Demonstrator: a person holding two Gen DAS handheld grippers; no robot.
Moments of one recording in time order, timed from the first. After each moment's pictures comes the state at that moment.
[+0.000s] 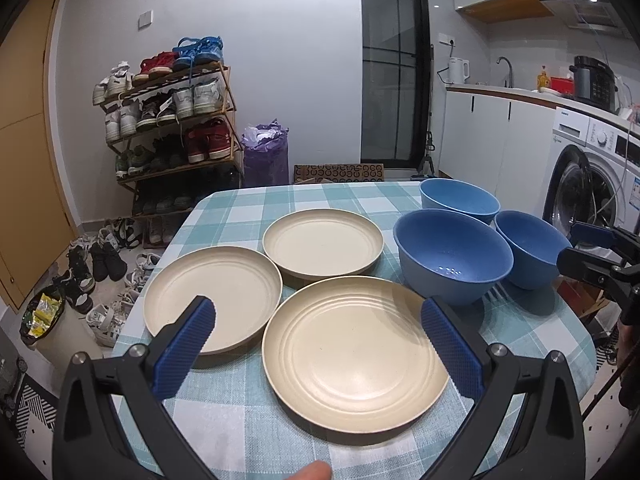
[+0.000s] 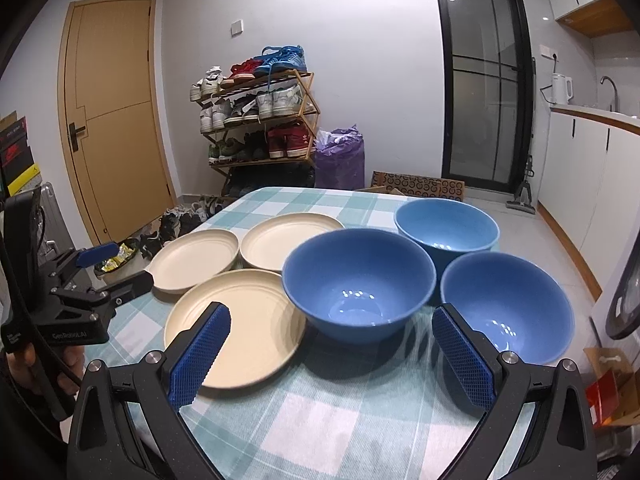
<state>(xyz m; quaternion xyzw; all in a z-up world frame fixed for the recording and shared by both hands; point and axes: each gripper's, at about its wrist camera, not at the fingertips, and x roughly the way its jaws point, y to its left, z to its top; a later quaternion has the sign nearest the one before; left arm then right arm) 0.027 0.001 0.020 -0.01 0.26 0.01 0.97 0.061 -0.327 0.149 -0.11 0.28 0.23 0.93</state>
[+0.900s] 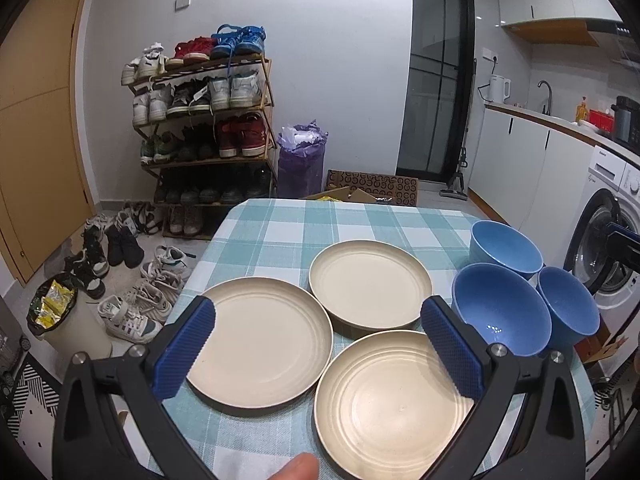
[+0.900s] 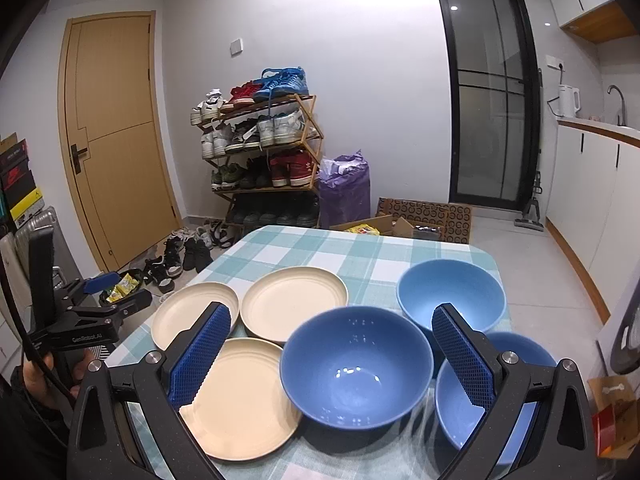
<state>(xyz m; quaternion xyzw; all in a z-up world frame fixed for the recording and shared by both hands) 0.080 0.057 0.054 -0.06 0.27 0.05 0.96 0.127 -0.301 0.223 -0.10 0.25 0.25 0.93</state>
